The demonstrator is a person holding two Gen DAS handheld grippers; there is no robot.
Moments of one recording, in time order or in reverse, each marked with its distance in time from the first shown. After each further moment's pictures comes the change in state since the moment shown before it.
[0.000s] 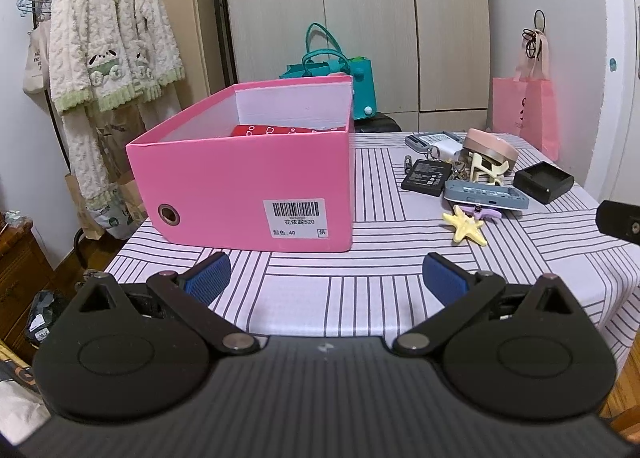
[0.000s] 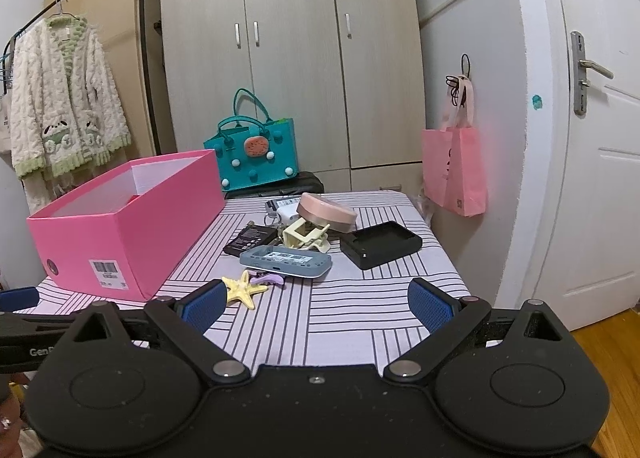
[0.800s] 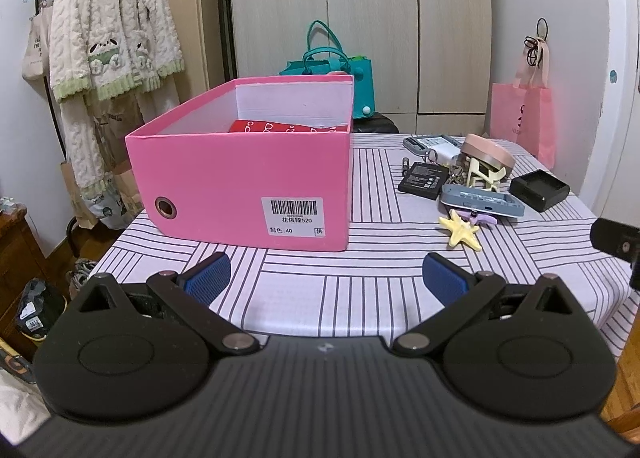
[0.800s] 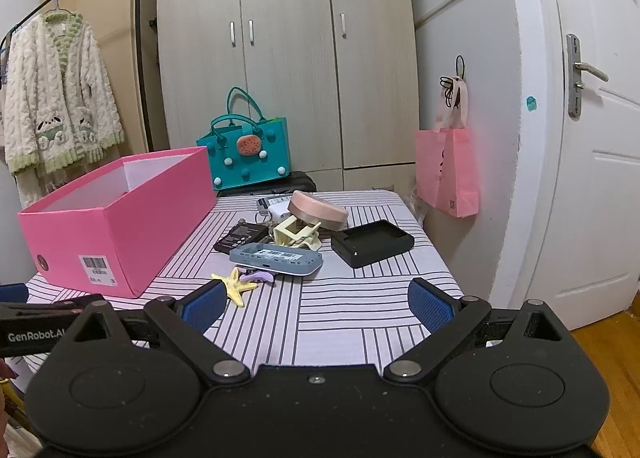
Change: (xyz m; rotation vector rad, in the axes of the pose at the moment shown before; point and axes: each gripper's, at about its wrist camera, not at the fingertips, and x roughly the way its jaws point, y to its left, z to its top) left arm -0.001 0.005 0.000 -0.041 0.007 -0.020; right arm 0.003 -0.003 -0.002 -0.013 -0.003 -0.021
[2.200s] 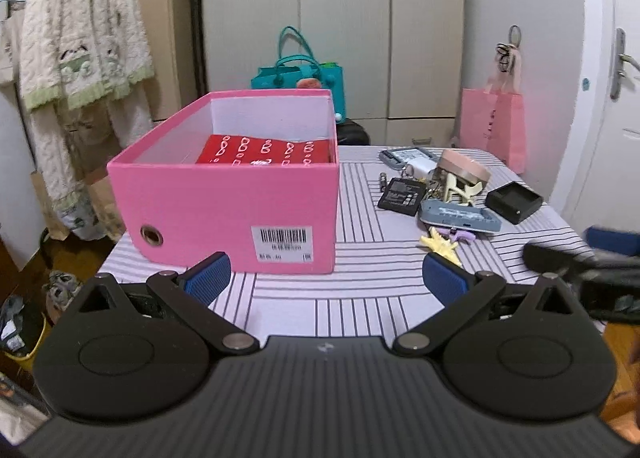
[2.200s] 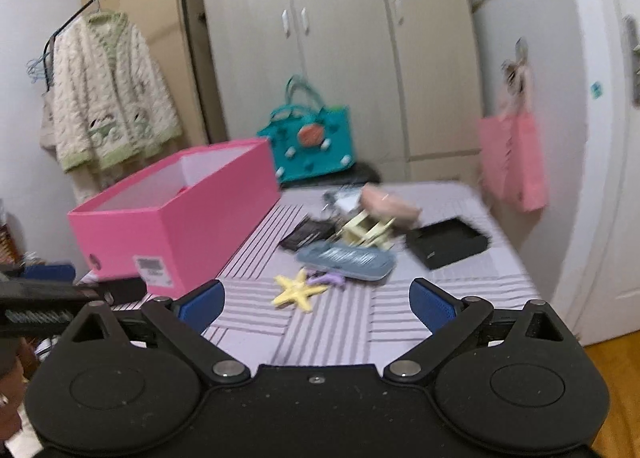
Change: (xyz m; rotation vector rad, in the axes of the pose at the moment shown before) left arm -0.003 0.022 0.028 0.027 0.000 -0.131; right arm 0.028 0.010 0.011 0.000 0.067 0.215
